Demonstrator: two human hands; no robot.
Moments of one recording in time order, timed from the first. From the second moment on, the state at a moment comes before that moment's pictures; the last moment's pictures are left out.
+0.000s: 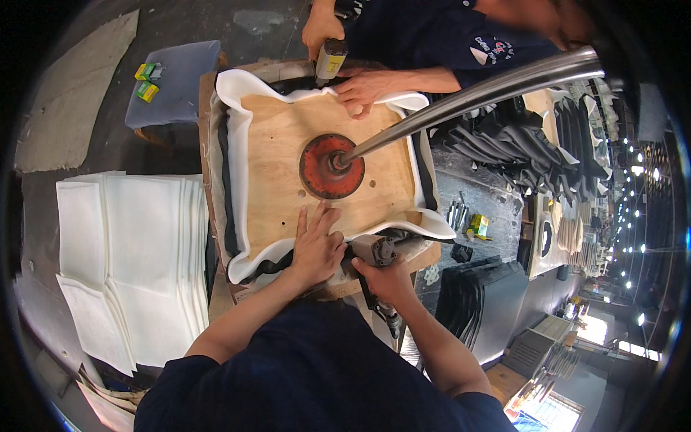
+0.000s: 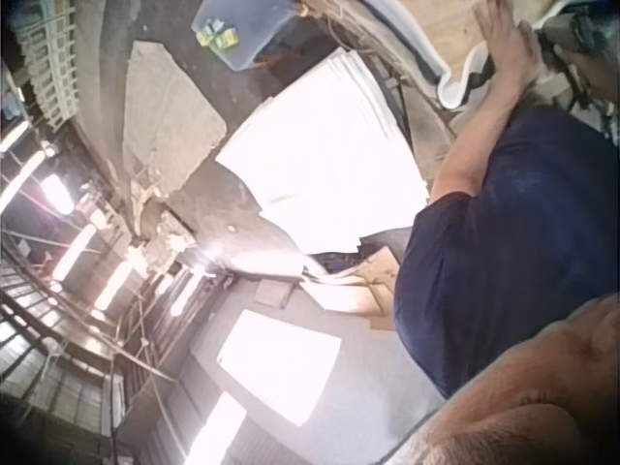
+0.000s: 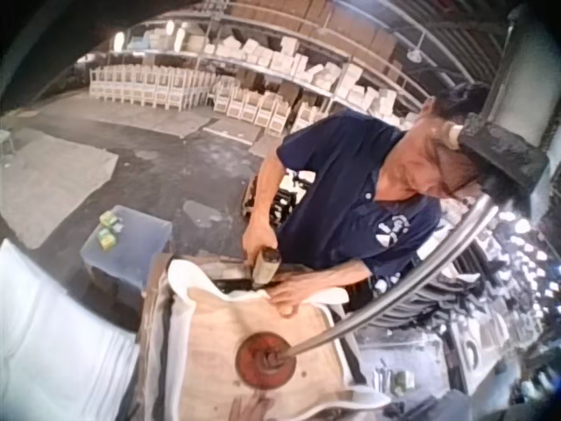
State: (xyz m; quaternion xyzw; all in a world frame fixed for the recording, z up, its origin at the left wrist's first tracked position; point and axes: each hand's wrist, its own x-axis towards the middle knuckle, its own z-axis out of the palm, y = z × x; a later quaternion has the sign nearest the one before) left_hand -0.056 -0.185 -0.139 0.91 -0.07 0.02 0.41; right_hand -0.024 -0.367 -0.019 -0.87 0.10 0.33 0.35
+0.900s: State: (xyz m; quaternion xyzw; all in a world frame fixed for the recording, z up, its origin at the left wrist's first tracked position) left_hand -0.045 -0.161 -0.138 0.90 -0.16 -0.03 0.41; right_hand -0.043 -0.357 -0.012 -0.84 0.15 0.31 0.42
